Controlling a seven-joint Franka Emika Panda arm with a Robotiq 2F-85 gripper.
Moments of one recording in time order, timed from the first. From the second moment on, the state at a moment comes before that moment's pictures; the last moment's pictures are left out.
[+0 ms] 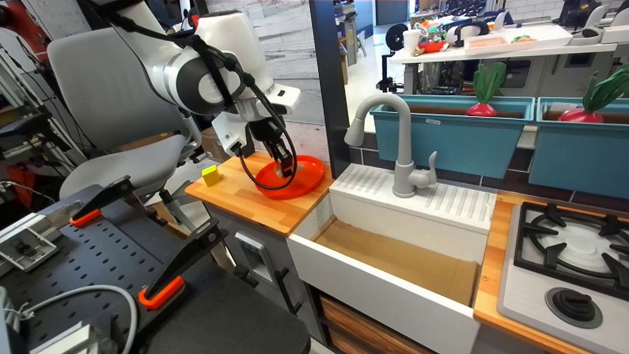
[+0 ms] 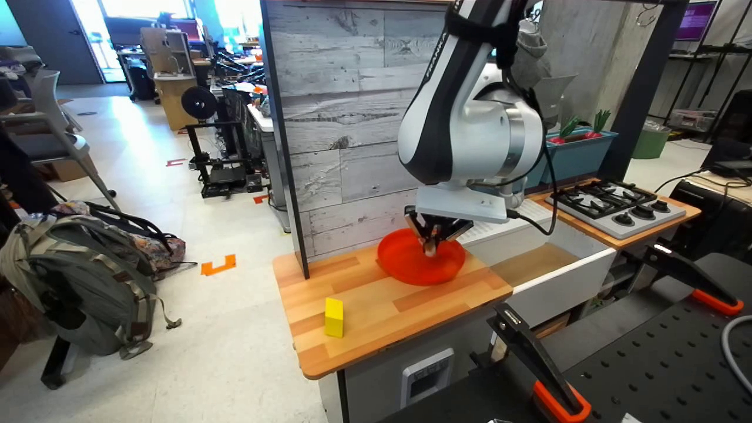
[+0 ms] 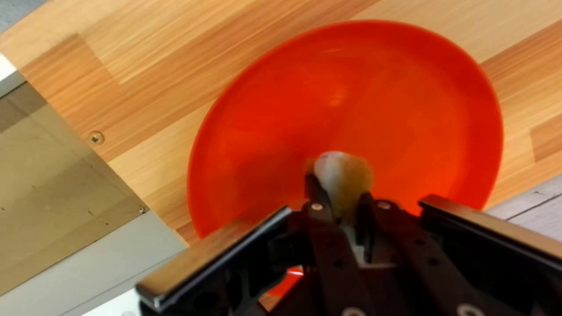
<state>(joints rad) 0.12 0.95 -0.03 -1.86 0.25 2.98 0.31</state>
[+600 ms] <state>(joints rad) 0.24 1.00 -0.15 -1.77 0.24 2.84 0.45</state>
